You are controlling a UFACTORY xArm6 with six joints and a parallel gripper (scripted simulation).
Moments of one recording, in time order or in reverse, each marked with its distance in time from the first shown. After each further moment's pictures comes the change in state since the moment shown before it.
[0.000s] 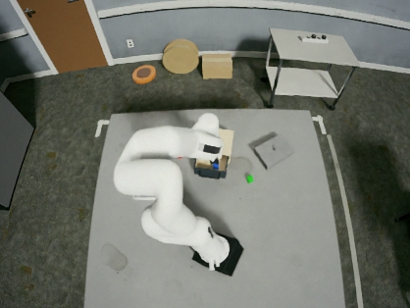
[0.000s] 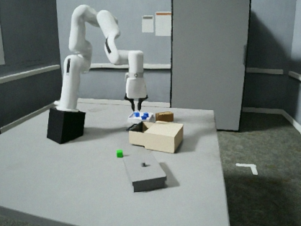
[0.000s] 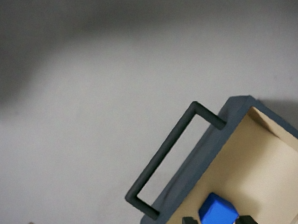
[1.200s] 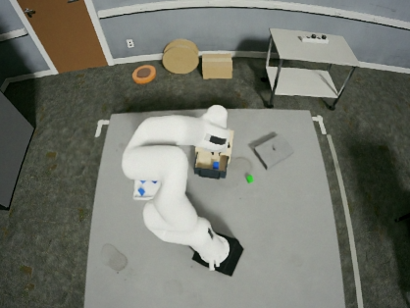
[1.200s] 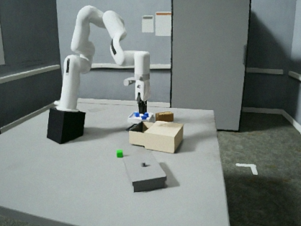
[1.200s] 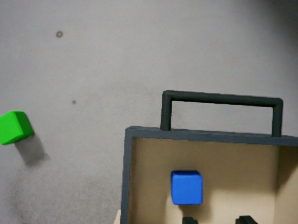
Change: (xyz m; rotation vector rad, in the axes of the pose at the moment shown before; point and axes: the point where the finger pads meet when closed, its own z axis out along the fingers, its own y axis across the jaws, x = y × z) arm -0.036 0.027 0.004 -0.038 0.030 -1.020
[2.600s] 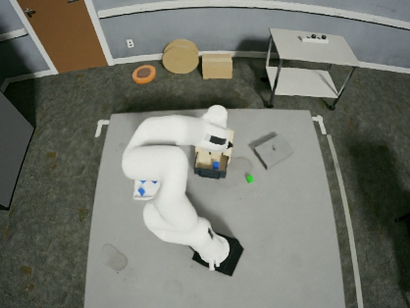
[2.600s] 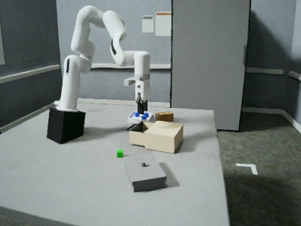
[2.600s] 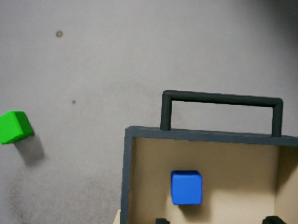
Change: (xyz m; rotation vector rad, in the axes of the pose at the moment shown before) arm 0.000 0.000 0.000 -0.002 0.000 -0.001
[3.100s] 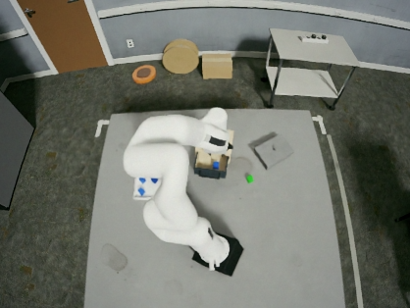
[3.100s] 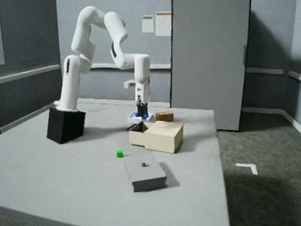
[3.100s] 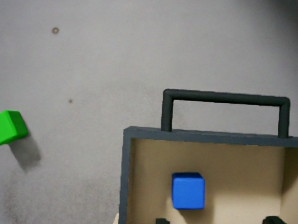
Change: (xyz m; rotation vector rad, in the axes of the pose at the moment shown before) arm 0.000 0.000 0.014 0.000 0.000 0.000
